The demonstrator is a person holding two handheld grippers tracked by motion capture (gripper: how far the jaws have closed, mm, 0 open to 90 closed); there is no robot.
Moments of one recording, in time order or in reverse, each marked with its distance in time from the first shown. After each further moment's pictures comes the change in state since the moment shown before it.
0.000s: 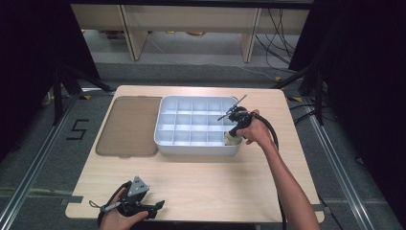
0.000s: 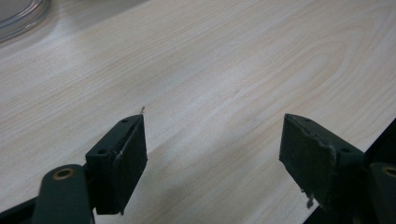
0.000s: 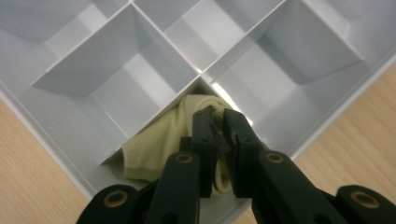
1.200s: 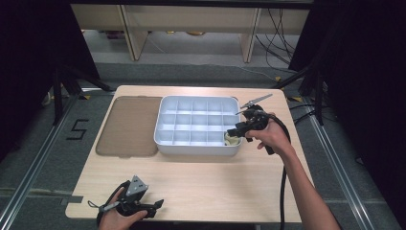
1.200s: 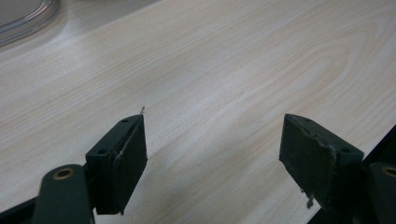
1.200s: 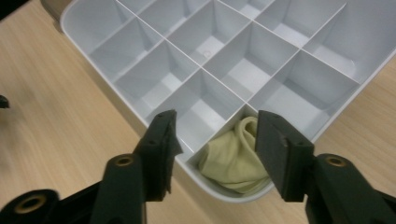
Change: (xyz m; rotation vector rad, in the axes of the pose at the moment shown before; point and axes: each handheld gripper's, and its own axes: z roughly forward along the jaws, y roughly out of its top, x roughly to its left) left arm 0.004 0.001 -0.003 -0.002 0.015 0.010; right arm 0.005 -0.033 -0.057 -0.297 0.180 0.092
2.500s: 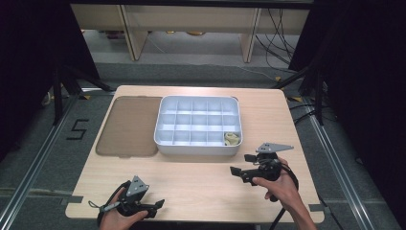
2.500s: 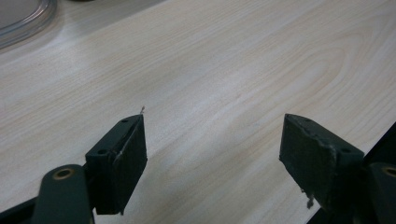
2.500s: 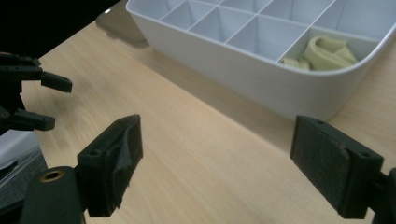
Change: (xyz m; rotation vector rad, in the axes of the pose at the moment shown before) left arm -0.003 0.000 0.001 -0.024 -0.006 -0.006; right arm 0.054 -0.123 -0.009 -0.246 0.087 0.085
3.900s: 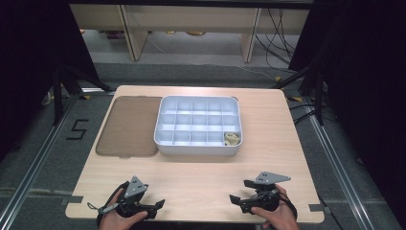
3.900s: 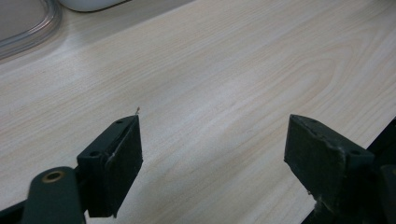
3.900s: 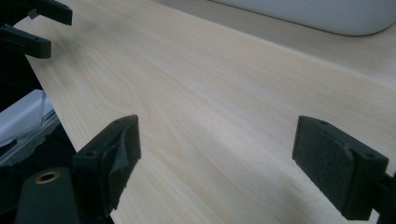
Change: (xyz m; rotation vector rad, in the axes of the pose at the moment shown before) left arm -0.003 -0.001 -0.004 -0.038 -0.002 -0.022; right arm 0.019 -0.076 0.006 0.035 -0.001 -0.039
